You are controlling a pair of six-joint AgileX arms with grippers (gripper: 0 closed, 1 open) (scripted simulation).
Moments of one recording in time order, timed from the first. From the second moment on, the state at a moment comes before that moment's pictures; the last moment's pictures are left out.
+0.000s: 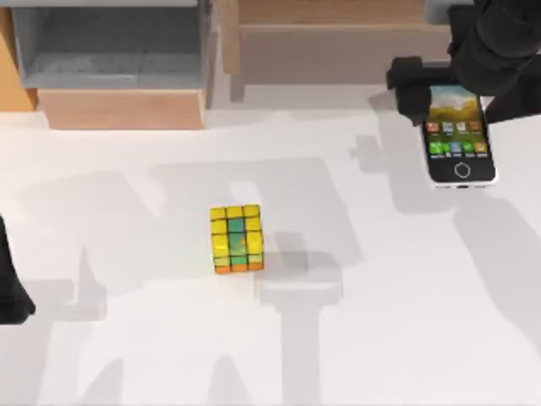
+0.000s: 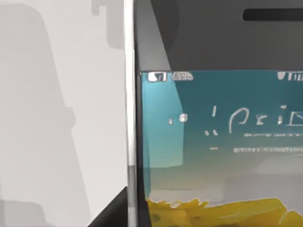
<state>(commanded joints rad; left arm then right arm) 0.00 0.00 0.00 0.00 0.00 0.00 0.35 1.96 1.75 -1.09 0.06 0.30</state>
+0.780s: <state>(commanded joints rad) 0.00 0.00 0.00 0.00 0.00 0.00 0.57 2.14 1.78 -1.18 0.02 0.59</state>
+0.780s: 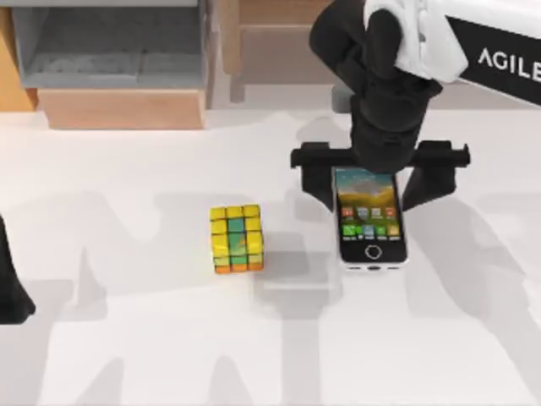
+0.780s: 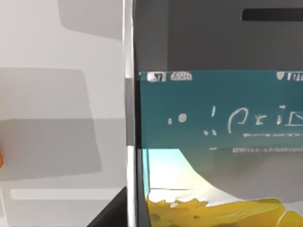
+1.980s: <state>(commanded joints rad) 0.00 0.00 0.00 0.00 0.00 0.00 0.57 2.15 1.69 -1.04 0.01 0.59</state>
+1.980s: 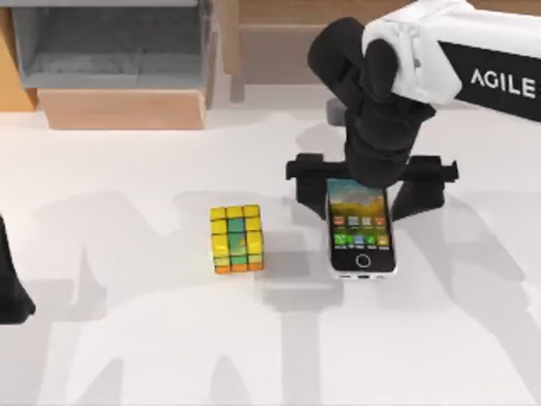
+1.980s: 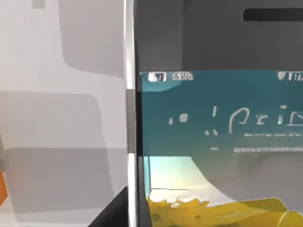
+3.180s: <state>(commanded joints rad) 0.00 0.00 0.00 0.00 0.00 0.00 0.57 2.19 1.64 -0.99 0.02 0.59</state>
